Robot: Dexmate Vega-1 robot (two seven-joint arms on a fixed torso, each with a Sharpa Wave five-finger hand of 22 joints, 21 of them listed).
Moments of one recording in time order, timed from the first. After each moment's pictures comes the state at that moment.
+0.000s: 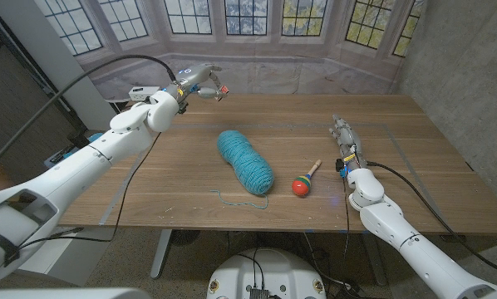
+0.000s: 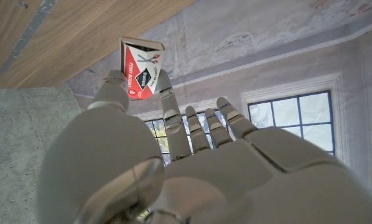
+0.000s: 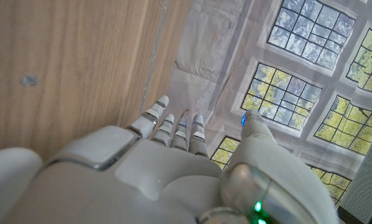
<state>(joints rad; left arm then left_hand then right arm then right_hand) 0.53 0.81 0.61 -1.62 0.55 0.03 0.12 0.91 -0.02 0.37 -0.14 0.18 0.99 0.00 0.31 0.24 0.30 -0.06 0.22 0.20 0.15 -0.02 0.19 0.17 0.22 0.02 0.20 0.17 -1.02 -0.47 -0.35 -1.47 0.50 0.32 -0.31 0.46 0.12 0.28 -0.14 0.18 0.17 0.01 0.20 0.19 0.03 0.02 0.19 0.19 0.01 -0.02 0.20 0.19 0.25 -0.04 0.19 0.16</state>
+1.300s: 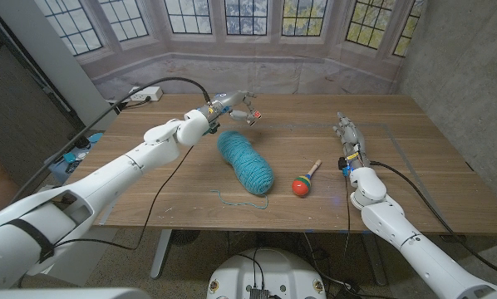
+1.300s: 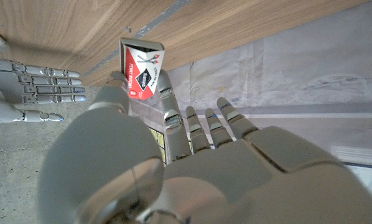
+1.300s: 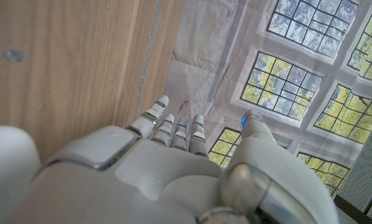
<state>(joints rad) 0.50 0.68 0.74 -1.51 0.50 -0.09 0.06 0.91 -0.01 0.37 -0.14 0.18 0.99 0.00 0.31 0.24 0.30 -0.06 0.22 0.20 0.15 -0.02 0.19 0.17 0.22 0.02 0.20 0.18 -1.03 -0.46 -0.33 -1.47 0.51 0.34 -0.33 0.46 0.12 0.28 -0.14 0.18 0.17 0.01 0.20 0.19 0.03 0.02 0.19 0.19 0.02 -0.02 0.20 0.19 0.25 -0.04 0.19 0.16</state>
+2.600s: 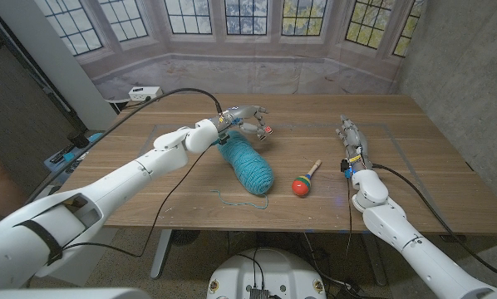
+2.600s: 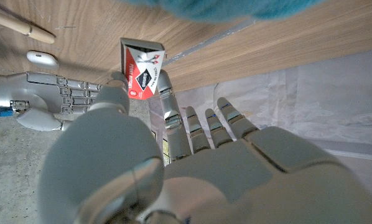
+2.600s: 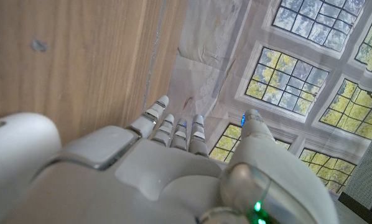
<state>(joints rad) 0.50 0.64 0.78 -1.49 0.47 -0.13 -0.01 0.90 -0.01 0.37 -0.15 0.19 0.98 0.00 0.30 0.25 0.30 -0.06 0.21 0.20 0.15 -0.02 0.18 0.17 0.22 0.02 0.20 0.18 -1.04 -0.46 -0.32 -1.46 0.52 0.35 -0.33 0.46 0.13 0.28 -0.15 0.18 0.17 0.01 0.20 0.19 0.03 0.02 0.19 0.19 0.01 -0.01 0.20 0.19 0.25 -0.04 0.19 0.17</state>
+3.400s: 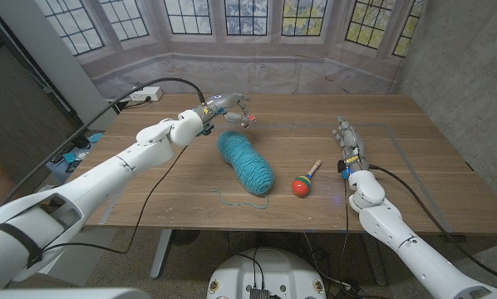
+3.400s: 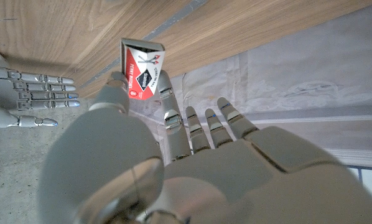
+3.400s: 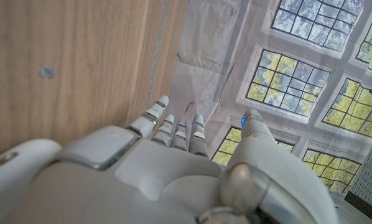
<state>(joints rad) 0.53 0.75 0.70 -1.59 0.51 -0.03 0.01 0.90 -0.01 0.37 -0.15 0.19 0.98 0.00 0.30 0.25 0.30 -0.06 0.21 0.20 0.15 -0.02 0.18 0.17 0.22 0.02 0.20 0.18 -1.03 -0.44 -0.33 -1.43 0.53 0.37 -0.30 0.46 0.13 0.28 -0.15 0.18 0.17 0.01 0.20 0.19 0.02 0.02 0.19 0.19 0.01 -0.01 0.20 0.19 0.25 -0.04 0.19 0.16</state>
